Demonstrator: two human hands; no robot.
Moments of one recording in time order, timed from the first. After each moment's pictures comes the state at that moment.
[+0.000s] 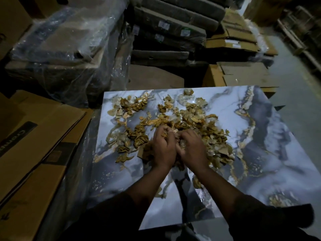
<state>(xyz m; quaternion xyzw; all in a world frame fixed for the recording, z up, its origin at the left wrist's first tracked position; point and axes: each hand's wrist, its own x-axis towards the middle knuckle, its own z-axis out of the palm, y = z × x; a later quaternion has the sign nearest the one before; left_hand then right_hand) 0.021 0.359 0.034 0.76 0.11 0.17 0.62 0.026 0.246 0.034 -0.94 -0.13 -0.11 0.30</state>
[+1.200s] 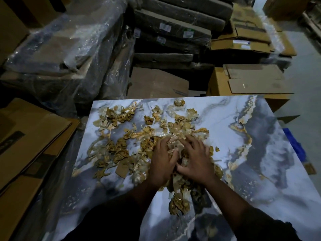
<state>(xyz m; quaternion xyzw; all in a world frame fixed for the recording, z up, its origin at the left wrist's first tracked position) 0.073 0.288 -0.013 0.89 0.05 0.06 0.44 0.093 0.129 -0.002 -0.96 -0.16 0.00 0.22</state>
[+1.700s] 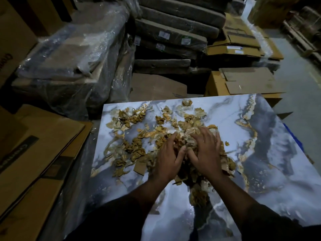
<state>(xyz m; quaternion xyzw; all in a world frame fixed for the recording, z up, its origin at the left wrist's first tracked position) 0.041 0.342 0.019 0.88 -0.01 0.06 0.47 0.067 0.180 0.027 -0.96 -0.11 -0.14 0.22</state>
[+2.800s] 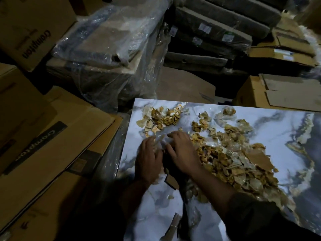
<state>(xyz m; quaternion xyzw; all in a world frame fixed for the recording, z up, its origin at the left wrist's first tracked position) 0.071 0.521 -0.049 0.89 0.15 0.13 0.41 0.134 0.380 -0.011 -0.93 -0.25 -0.01 0.29</state>
